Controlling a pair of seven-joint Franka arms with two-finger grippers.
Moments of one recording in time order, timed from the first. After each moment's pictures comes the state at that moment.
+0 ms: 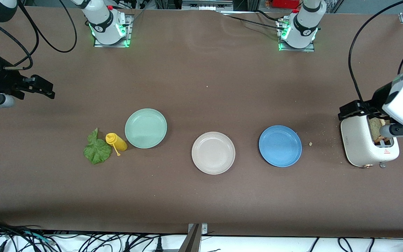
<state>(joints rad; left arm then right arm) 0.10 0.34 -0.20 -1.21 0.00 1.48 -0.20 0.07 0.11 0.00 -1.50 0.01 1.59 0.04</state>
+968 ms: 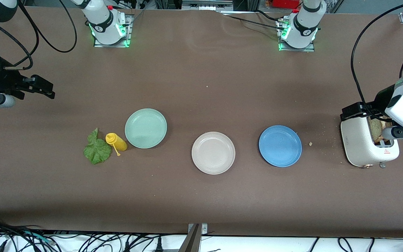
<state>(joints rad) 0.10 0.35 -0.20 -1.22 0.00 1.47 -0.19 0.07 0.11 0.00 -1.50 0.01 1.59 0.04</state>
